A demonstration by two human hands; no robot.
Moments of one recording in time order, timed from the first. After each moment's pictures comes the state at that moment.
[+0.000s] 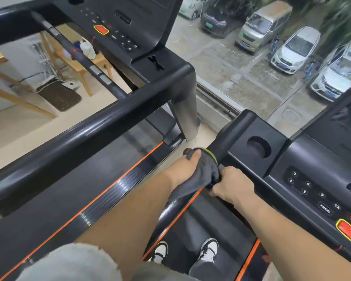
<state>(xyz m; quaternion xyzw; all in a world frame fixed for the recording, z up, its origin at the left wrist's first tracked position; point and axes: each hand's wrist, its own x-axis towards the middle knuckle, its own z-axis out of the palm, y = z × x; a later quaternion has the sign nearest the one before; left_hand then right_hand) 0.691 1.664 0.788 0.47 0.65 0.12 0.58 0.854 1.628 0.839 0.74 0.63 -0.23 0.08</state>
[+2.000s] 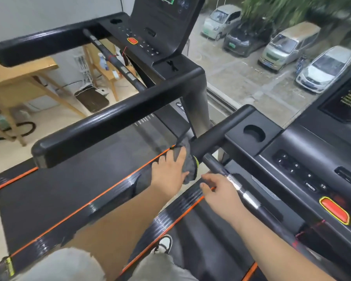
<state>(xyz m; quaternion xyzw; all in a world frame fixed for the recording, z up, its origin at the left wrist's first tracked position) 0.692 1.514 0.792 0.67 0.74 -0.01 0.05 0.876 1.496 0.833 0.61 0.70 -0.35 -0.16</state>
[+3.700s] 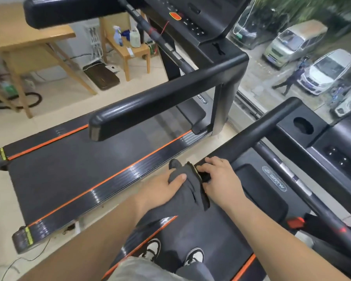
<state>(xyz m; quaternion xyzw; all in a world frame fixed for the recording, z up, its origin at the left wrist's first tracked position) 0.493 1.355 0.792 0.54 0.68 0.16 0.46 0.691 1.419 0.822 0.55 0.82 -0.16 -0.02</state>
